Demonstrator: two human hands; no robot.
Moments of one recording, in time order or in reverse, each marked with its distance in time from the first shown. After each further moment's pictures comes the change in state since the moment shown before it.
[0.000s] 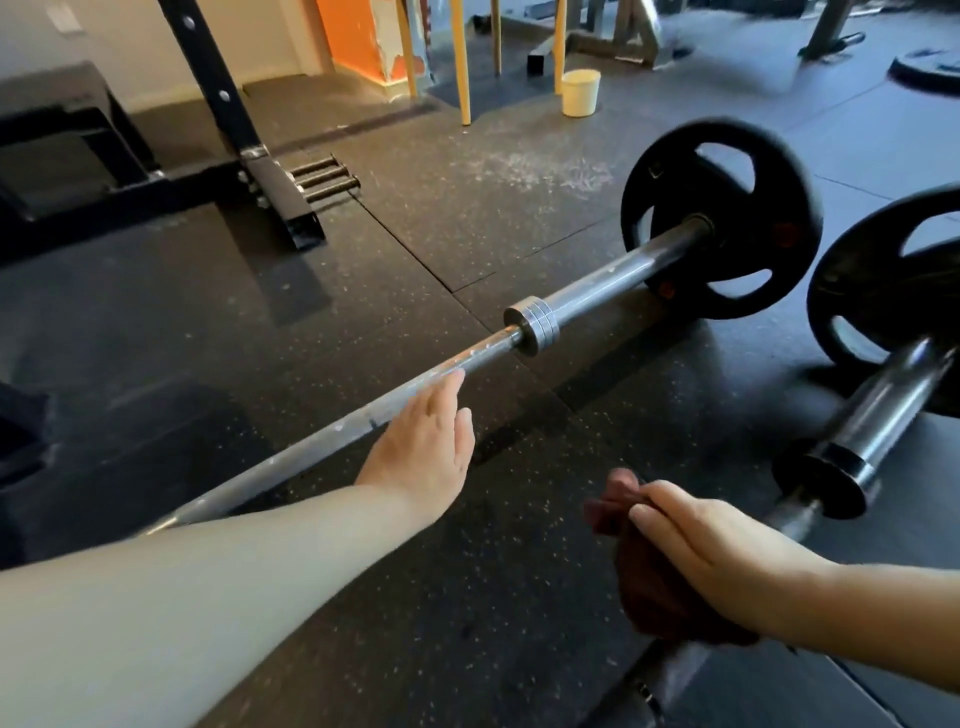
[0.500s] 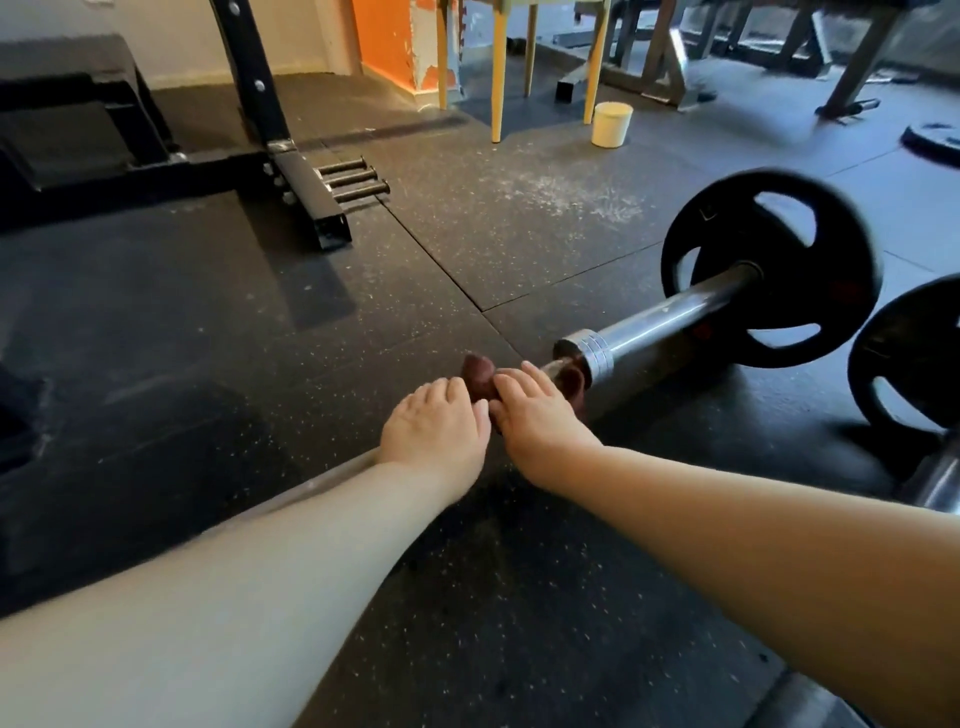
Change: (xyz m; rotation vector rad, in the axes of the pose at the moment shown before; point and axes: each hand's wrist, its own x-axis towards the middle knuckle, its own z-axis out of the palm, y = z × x) left_hand 0.055 -0.046 -0.015 0.303 0.035 -0.117; right_hand 0.218 -0.106 0.035 -0.208 0.179 -0.106
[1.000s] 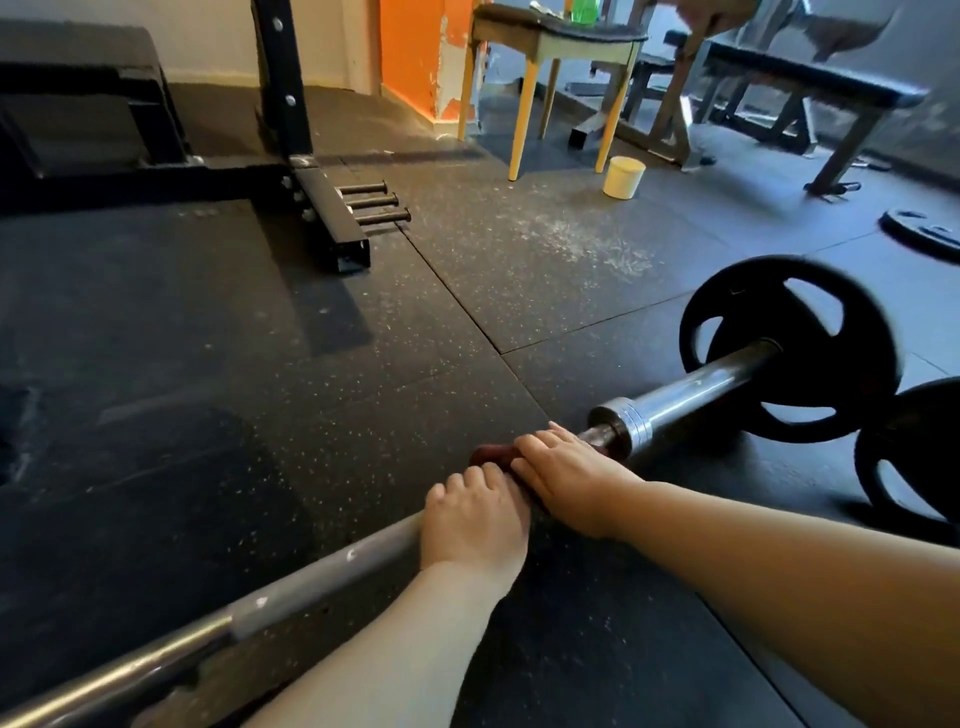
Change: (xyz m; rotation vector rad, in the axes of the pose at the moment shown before) left_hand 0.002 -0.014 0.028 -0.045 -0.026 -0.054; right_hand 0.036 -0.012 -0.019 -0.191 -0.244 -0.108
